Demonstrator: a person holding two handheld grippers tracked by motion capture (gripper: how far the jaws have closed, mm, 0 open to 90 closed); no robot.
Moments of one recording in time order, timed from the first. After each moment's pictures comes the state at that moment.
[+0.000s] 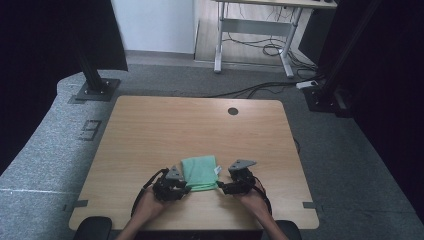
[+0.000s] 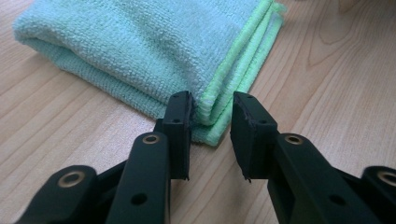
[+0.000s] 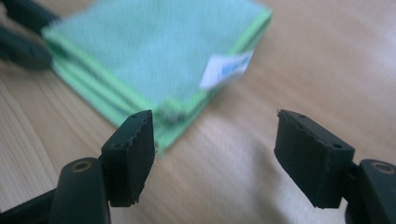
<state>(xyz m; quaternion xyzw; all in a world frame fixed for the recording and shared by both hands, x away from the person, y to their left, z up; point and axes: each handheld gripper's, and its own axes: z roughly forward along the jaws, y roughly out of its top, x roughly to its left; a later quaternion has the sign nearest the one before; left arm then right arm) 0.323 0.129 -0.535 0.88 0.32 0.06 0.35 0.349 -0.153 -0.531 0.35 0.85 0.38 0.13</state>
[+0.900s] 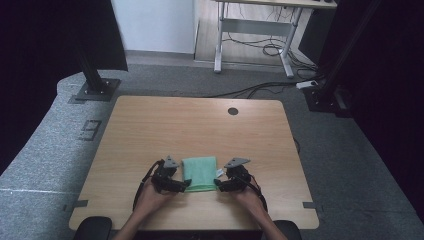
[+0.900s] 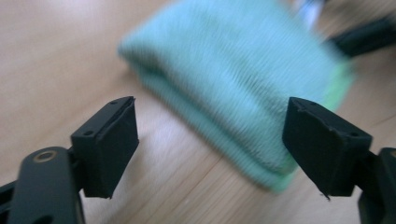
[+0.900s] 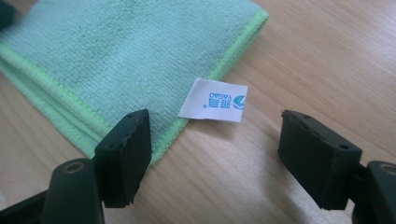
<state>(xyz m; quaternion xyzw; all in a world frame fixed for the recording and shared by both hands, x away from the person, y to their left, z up) 0.346 0.133 -0.540 0.85 0.40 0.12 0.33 0.359 -0.142 -0.546 0.37 0.85 0.35 0.13</state>
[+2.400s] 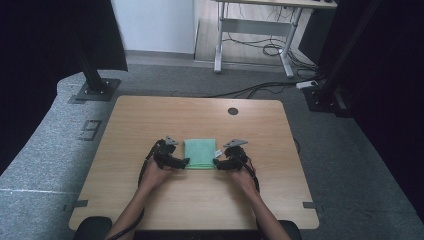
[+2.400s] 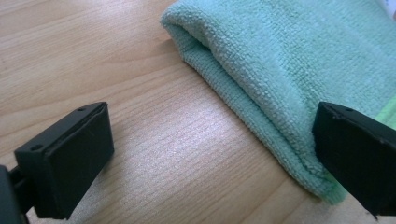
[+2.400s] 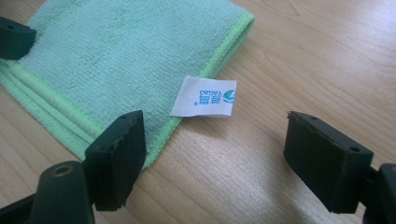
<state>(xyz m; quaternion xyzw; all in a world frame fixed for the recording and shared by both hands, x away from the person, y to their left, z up) 0.437 0.146 -0.546 0.82 0.43 0.14 0.34 0.432 -0.138 -0.547 0.41 0.82 0.36 0.16</state>
